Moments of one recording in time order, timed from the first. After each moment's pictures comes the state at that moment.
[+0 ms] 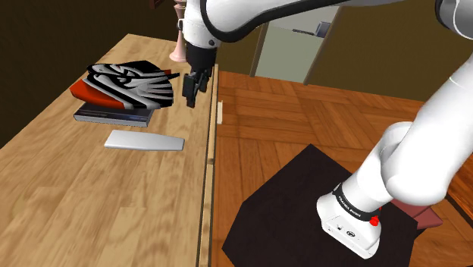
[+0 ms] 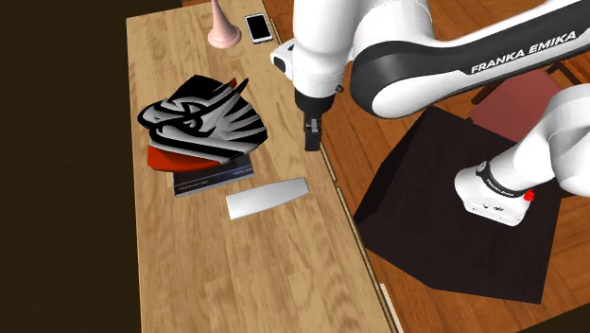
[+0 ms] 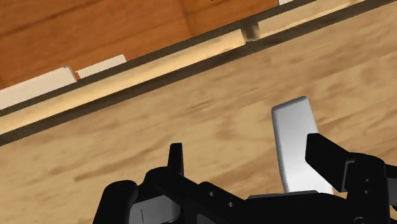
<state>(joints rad) 0.26 0.07 0.21 -1.96 0.03 2.05 -0.11</state>
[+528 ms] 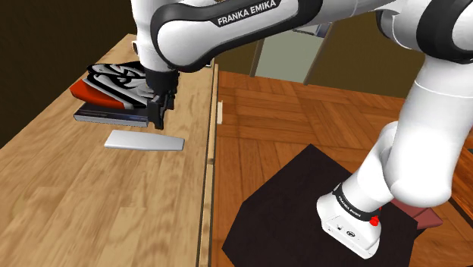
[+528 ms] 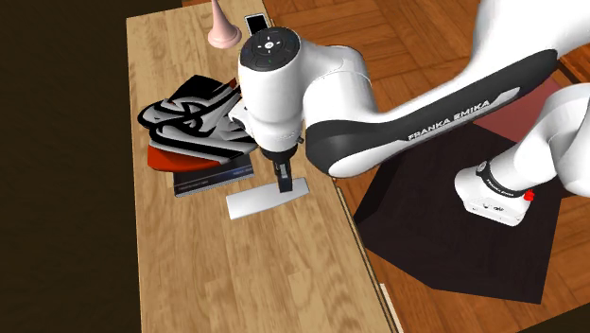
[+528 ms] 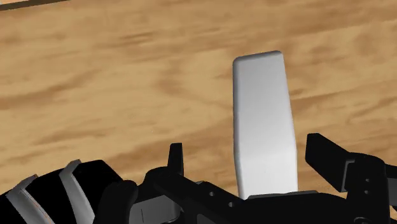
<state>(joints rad) 0.36 0.32 0.27 -1.75 -0.07 2.07 -0.10</state>
